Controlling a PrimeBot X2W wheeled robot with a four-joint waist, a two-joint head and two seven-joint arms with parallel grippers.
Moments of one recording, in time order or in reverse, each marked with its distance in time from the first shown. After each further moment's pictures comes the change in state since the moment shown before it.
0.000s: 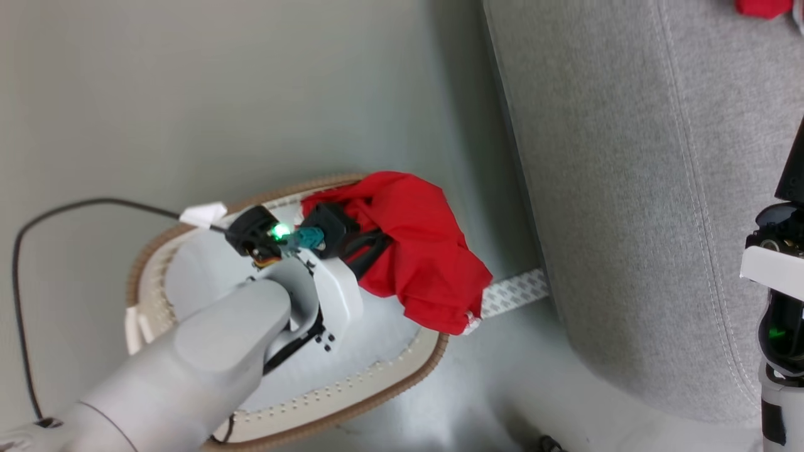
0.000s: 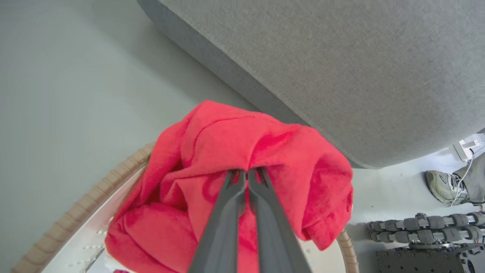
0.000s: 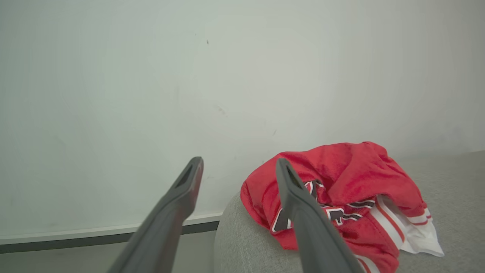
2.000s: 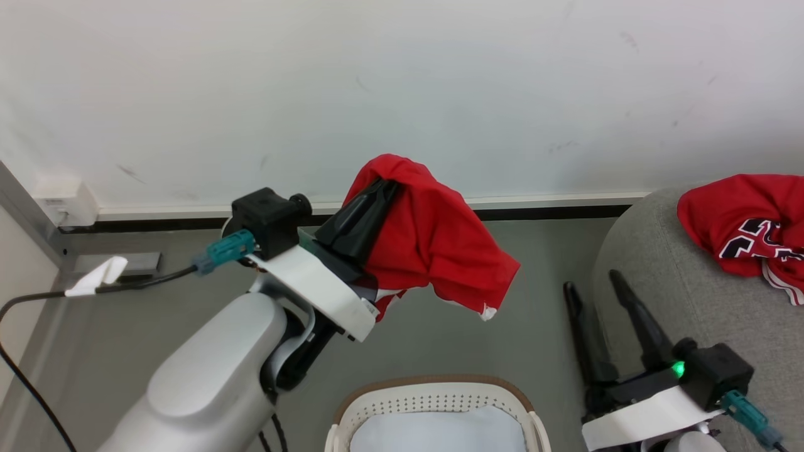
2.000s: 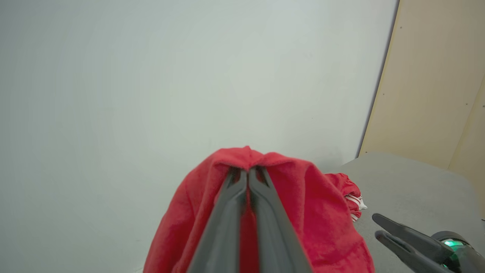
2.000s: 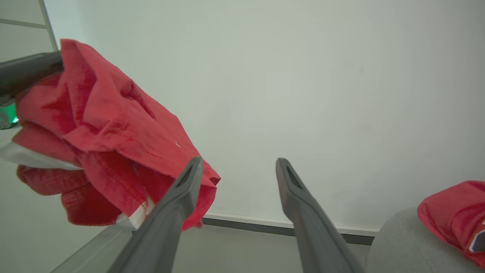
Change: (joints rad) left arm 0.285 -0.040 0.520 -0.392 0.026 0.062 -0.062; right arm 0.274 -0.029 0.317 0.343 -0.049 0.000 0.000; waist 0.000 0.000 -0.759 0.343
